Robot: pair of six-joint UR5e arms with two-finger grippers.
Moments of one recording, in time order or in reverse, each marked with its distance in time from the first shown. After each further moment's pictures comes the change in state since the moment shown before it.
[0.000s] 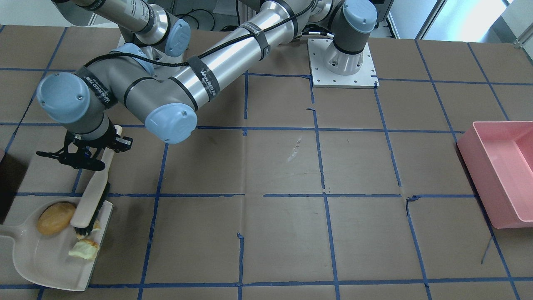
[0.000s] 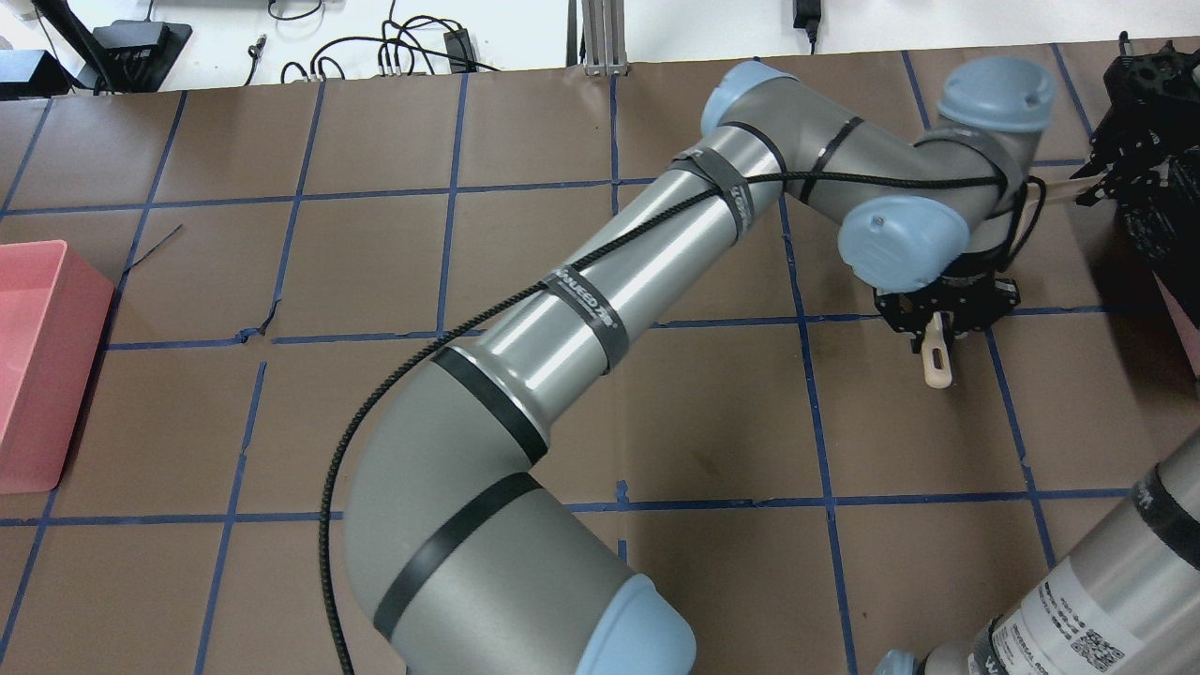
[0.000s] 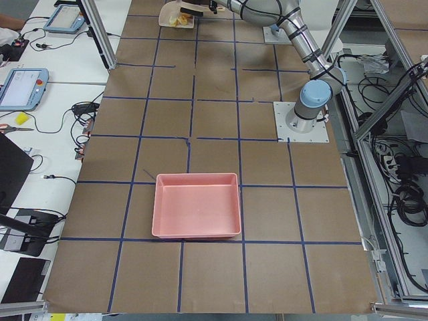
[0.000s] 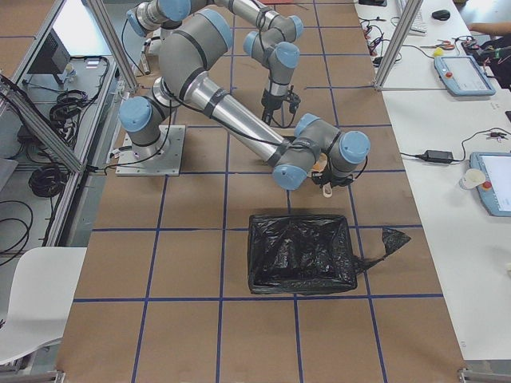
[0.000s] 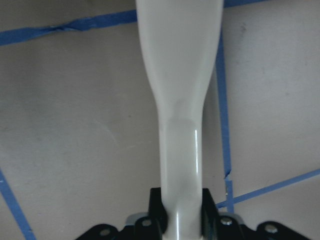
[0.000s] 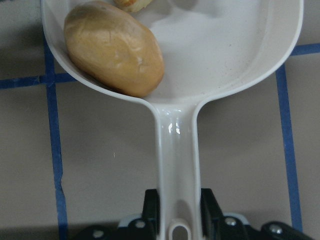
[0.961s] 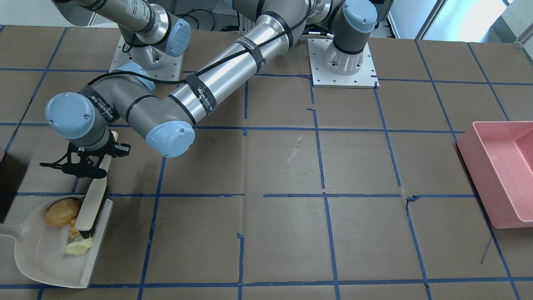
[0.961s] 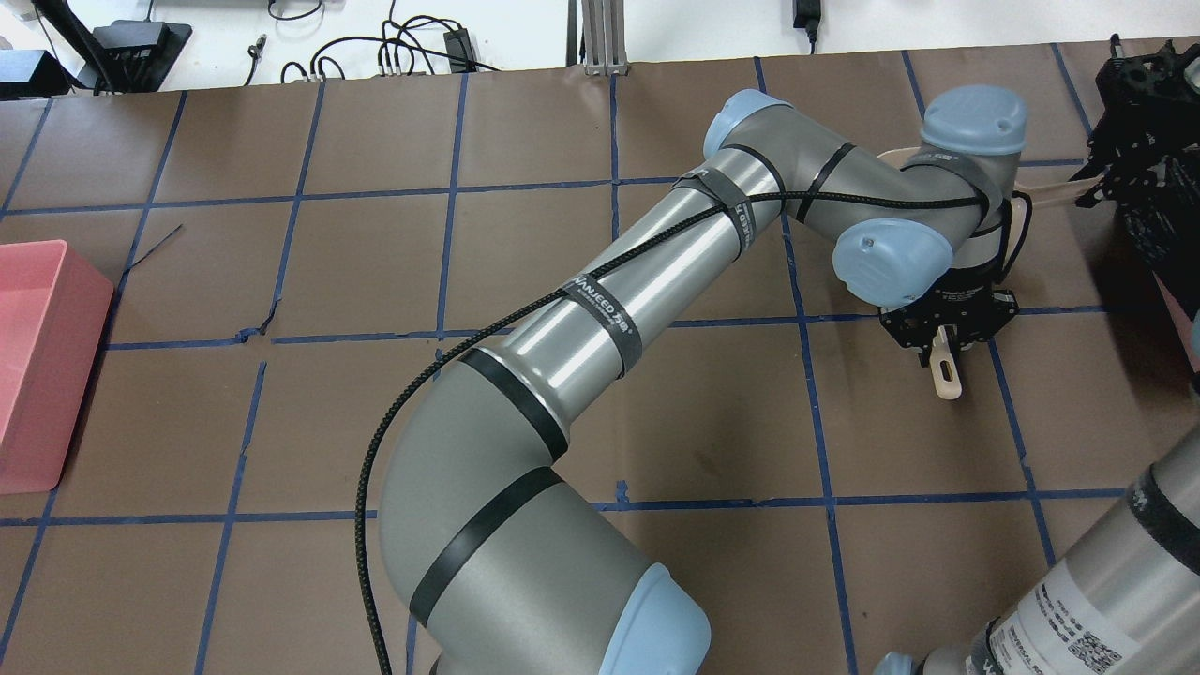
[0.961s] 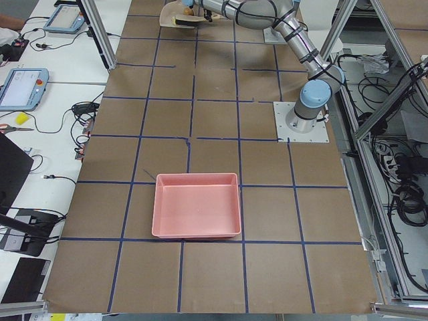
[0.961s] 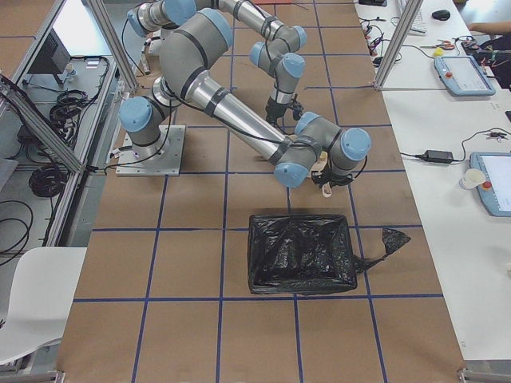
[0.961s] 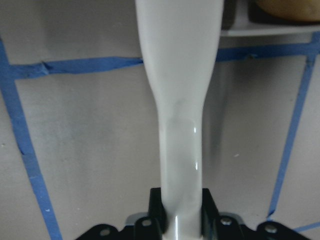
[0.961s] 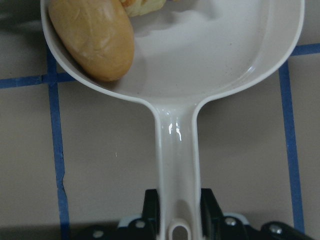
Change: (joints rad) left arm -0.049 -0.094 0.061 0.069 -0.062 -0.074; right arm 0.020 0.000 0.002 -0.006 -0.045 0.018
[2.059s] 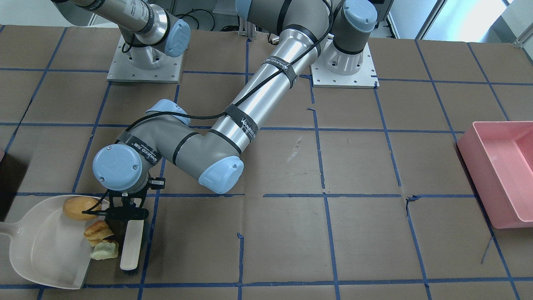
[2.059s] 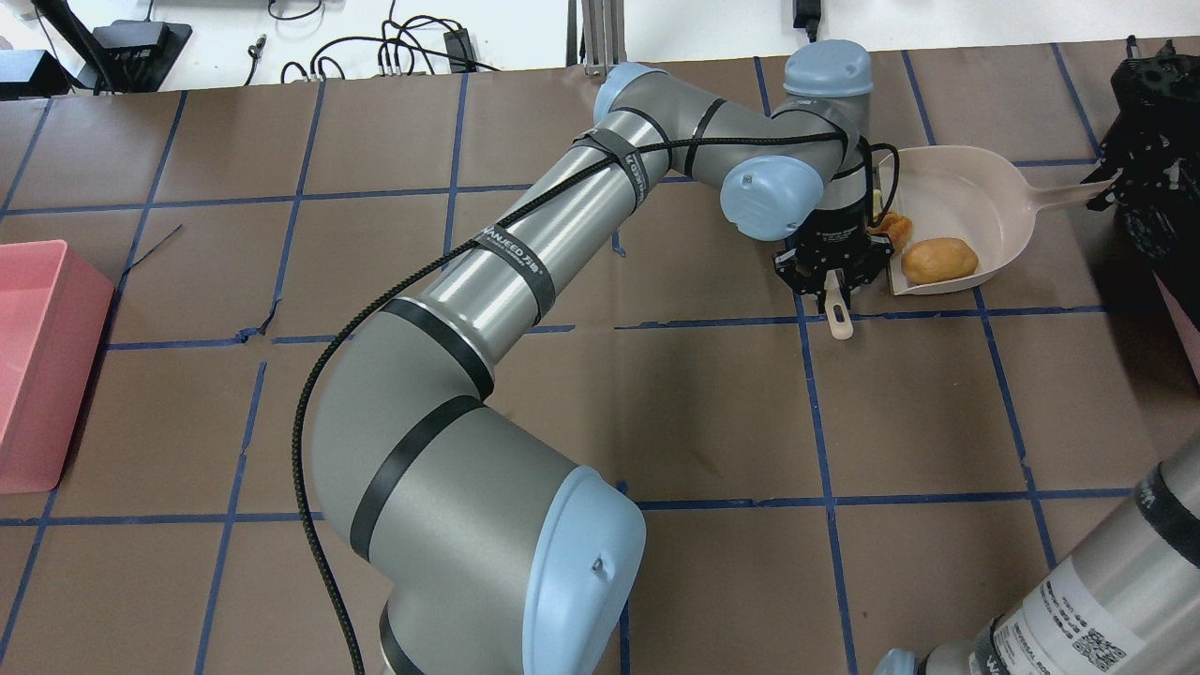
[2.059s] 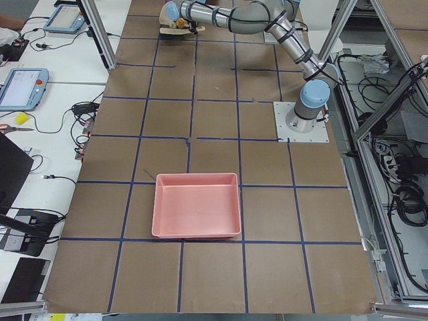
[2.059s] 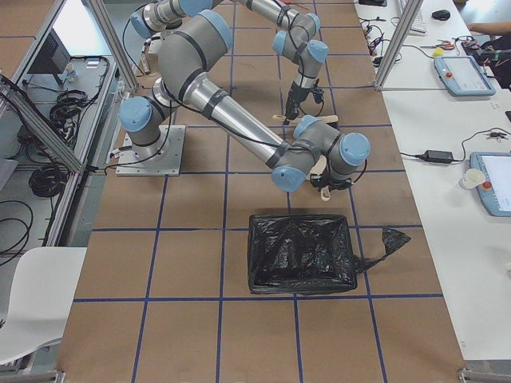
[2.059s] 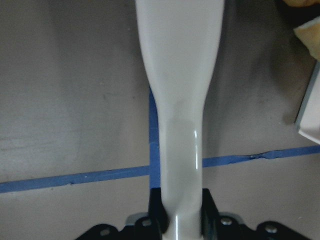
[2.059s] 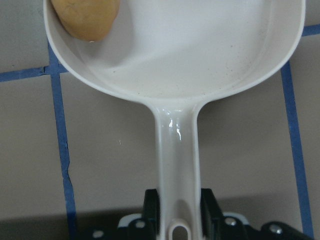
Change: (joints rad) left arm 0.147 0.020 -0.107 0.009 0.014 0.045; right arm -0.015 0.001 -0.004 0.015 0.003 0.007
